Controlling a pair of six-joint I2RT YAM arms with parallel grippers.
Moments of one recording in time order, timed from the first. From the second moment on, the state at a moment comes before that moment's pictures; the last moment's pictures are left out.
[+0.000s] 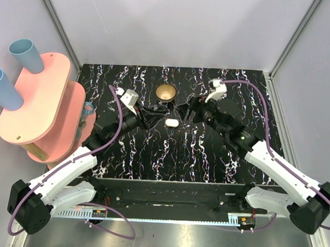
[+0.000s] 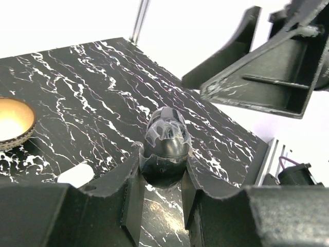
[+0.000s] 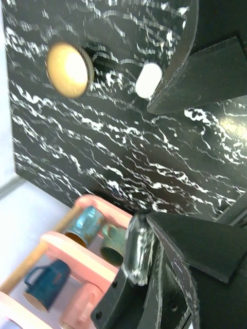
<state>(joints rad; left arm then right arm) -0.61 0.95 0.68 0.34 0.34 -0.38 0.73 1.13 1.03 -0.05 0.00 0.54</state>
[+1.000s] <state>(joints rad) -0.50 1.13 0.51 0.58 0.35 -0.82 0.63 1.03 0.92 -0.08 0.11 0.64</state>
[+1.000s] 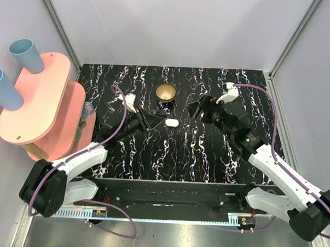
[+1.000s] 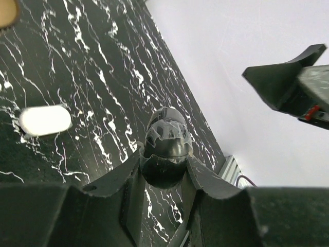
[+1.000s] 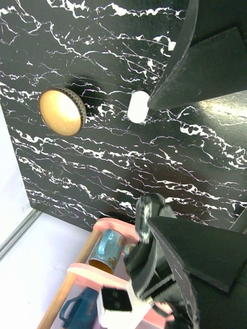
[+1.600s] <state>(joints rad) -0.58 1.51 0.51 0.88 0.42 -1.07 0.57 1.06 0.92 -0.12 -0.02 0.71</state>
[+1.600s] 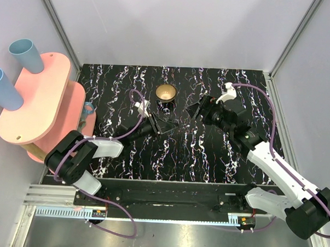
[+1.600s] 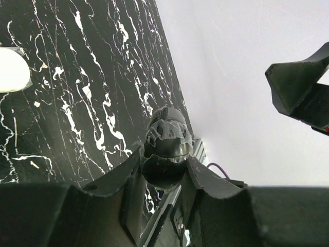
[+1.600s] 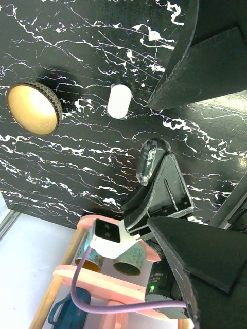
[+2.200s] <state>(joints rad) -0.60 1.85 0.48 1.17 0.38 -1.30 0.56 1.06 0.91 -0.12 -0.02 0.72</state>
